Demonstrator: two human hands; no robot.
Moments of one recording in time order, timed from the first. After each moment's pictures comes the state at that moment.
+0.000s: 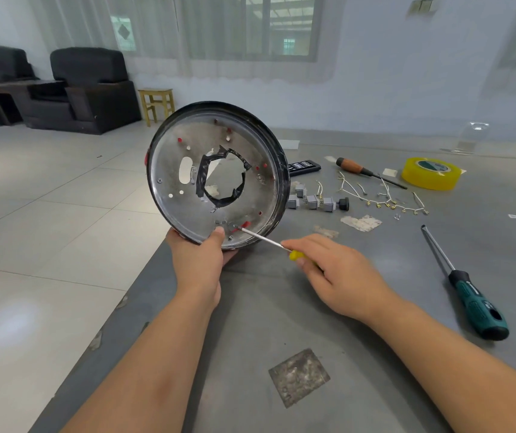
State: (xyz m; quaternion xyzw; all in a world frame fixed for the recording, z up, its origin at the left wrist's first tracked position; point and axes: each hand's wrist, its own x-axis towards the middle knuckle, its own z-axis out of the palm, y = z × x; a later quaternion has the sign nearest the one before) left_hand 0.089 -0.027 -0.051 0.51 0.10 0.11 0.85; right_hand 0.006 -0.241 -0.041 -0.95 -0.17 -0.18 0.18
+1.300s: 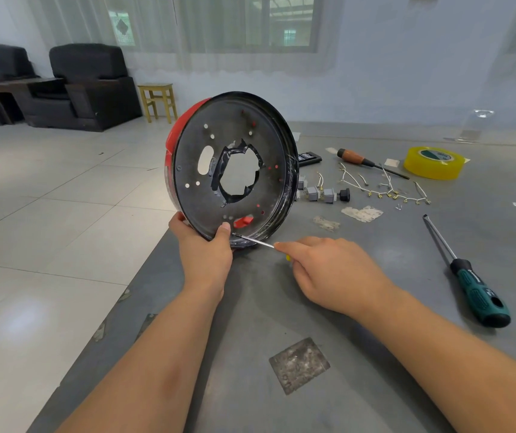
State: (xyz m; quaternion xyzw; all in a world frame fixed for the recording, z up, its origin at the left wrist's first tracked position) left_hand 0.093 -0.031 -0.069 0.62 0.04 0.17 0.77; right_hand -0.002 -0.216 -0.026 -0.98 -0.14 -0.12 -0.01
